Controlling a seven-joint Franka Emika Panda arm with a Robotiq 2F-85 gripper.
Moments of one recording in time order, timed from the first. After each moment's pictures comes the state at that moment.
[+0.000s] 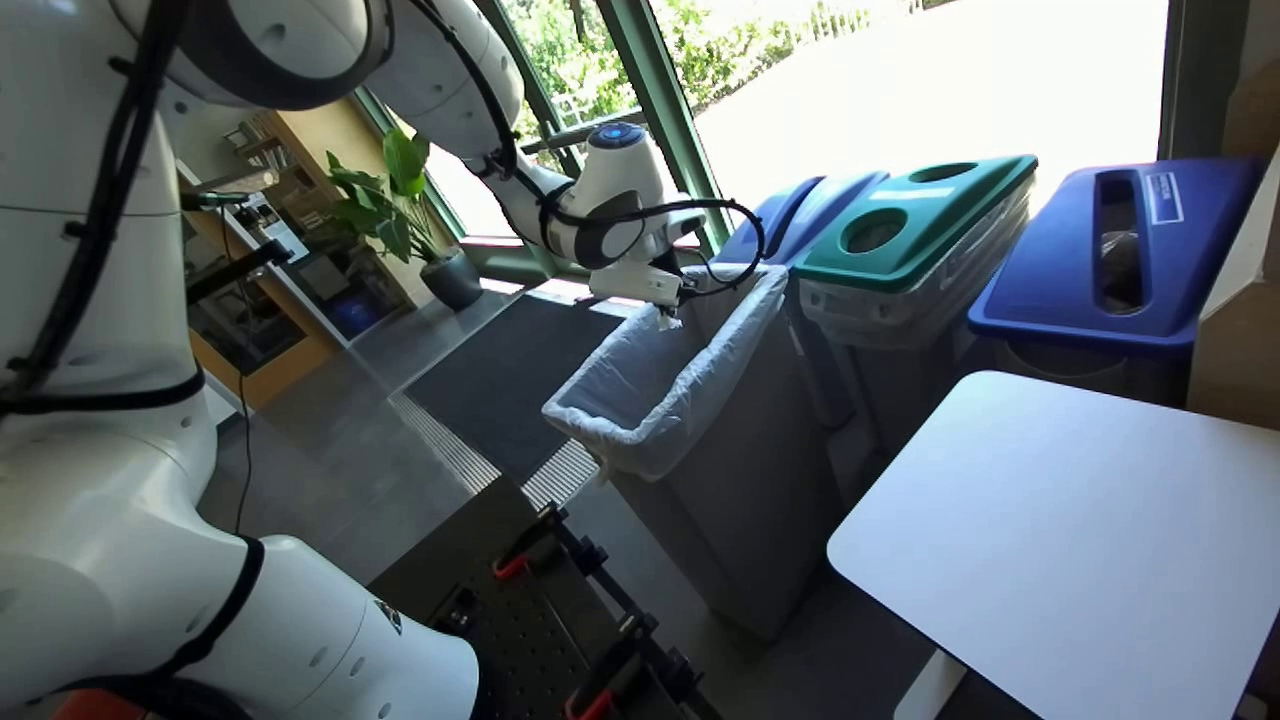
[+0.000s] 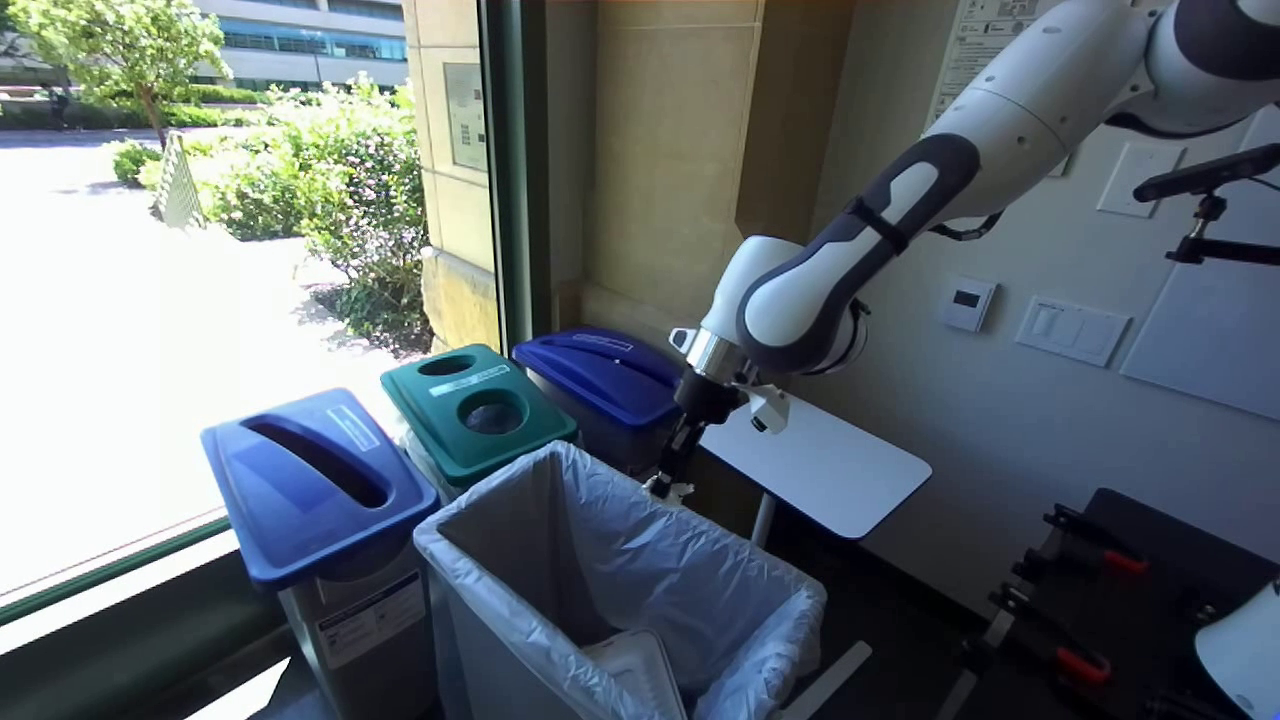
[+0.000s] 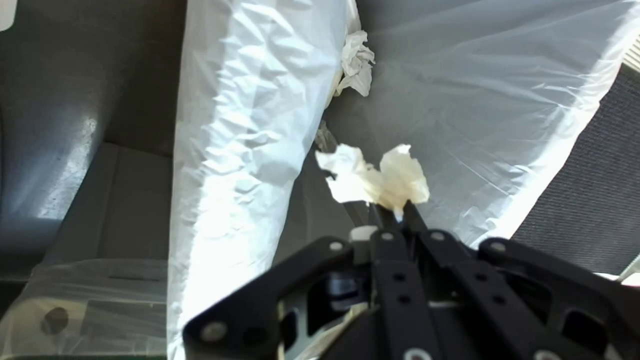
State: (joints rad) arm -0.13 0.69 0.52 -2.05 0.16 2.86 -0.37
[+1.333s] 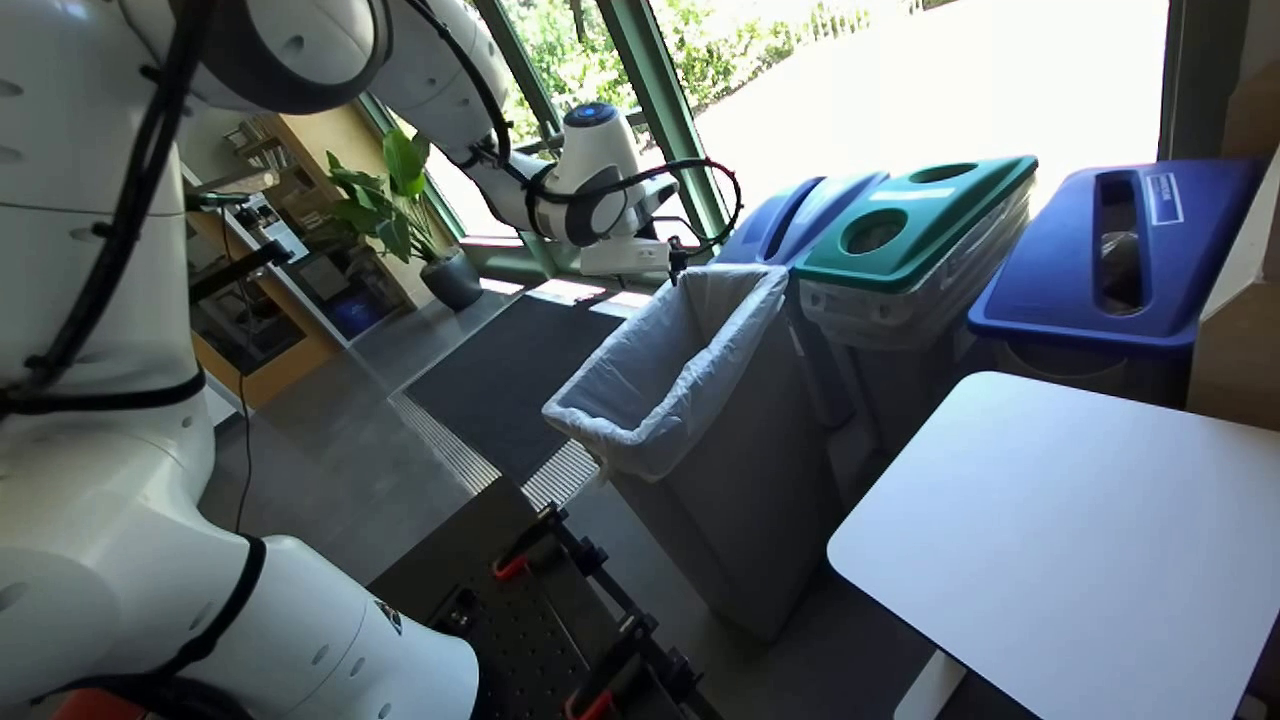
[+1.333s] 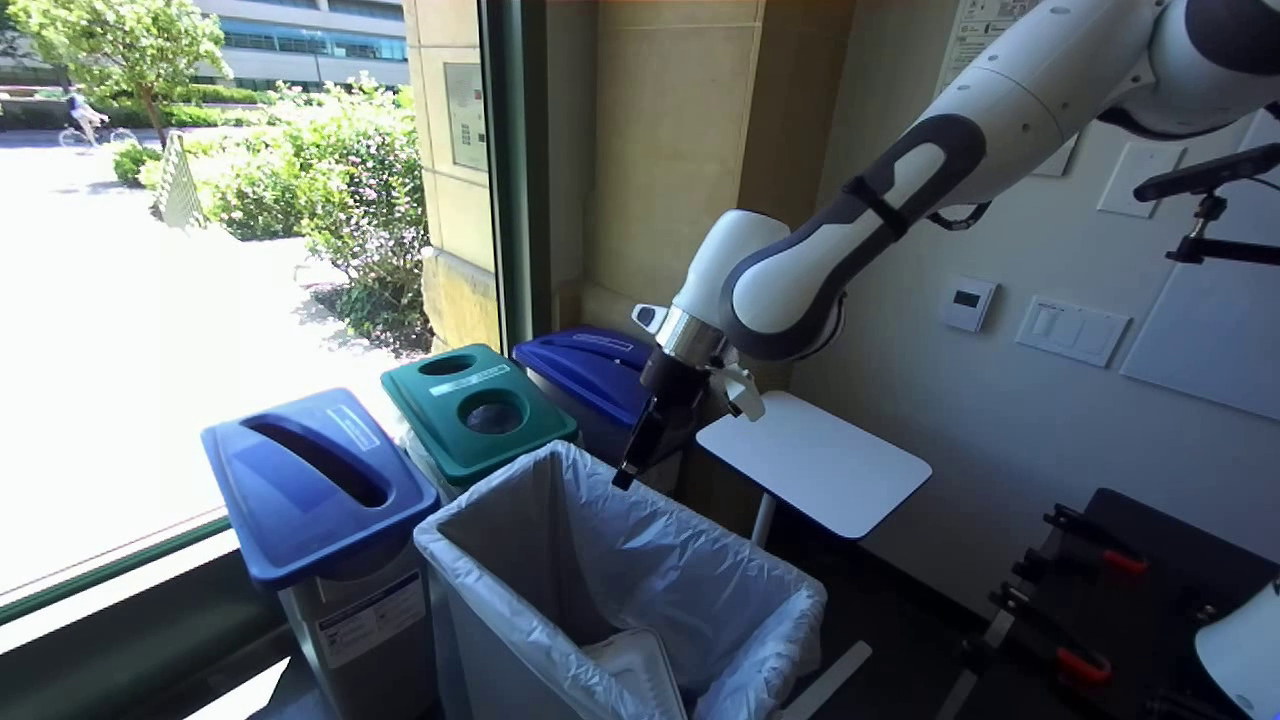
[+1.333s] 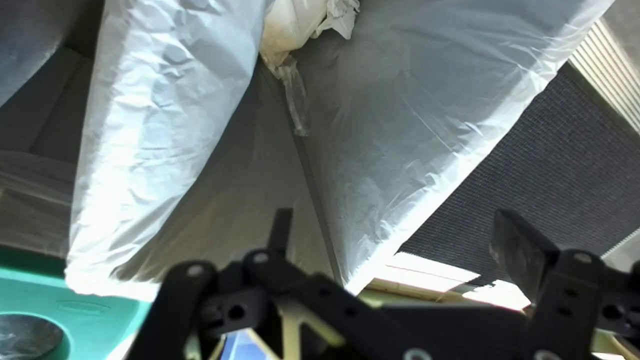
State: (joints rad) arm -0.11 0.69 0.57 -1.98 0.08 2.86 -0.45
